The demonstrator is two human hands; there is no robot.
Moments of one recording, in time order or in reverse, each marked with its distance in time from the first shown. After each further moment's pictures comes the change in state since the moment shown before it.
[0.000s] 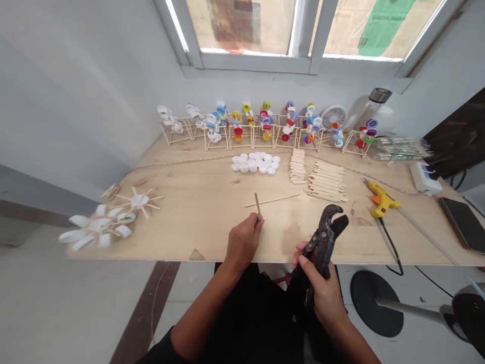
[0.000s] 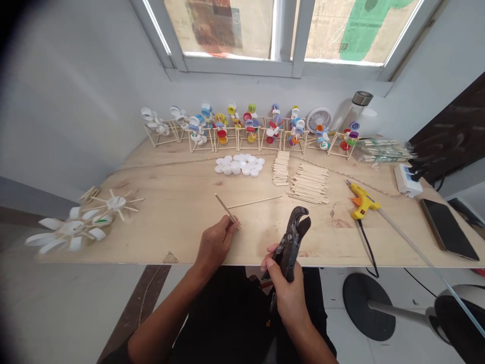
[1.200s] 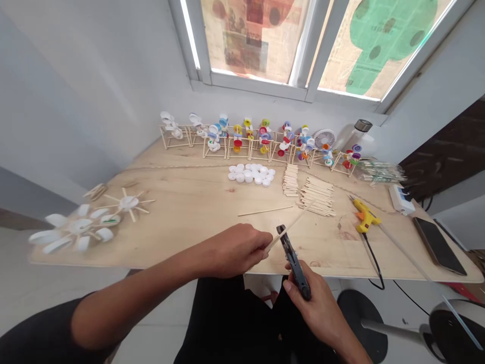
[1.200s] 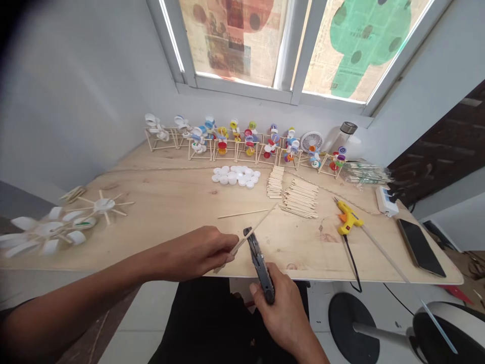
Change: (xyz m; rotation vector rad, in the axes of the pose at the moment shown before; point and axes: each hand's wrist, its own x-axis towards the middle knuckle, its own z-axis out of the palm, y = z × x) left_hand 0.045 0.079 -0.107 0.167 -0.872 0.357; right_hand -0.002 -0.037 -0.018 -0.836 -0.340 -0.087
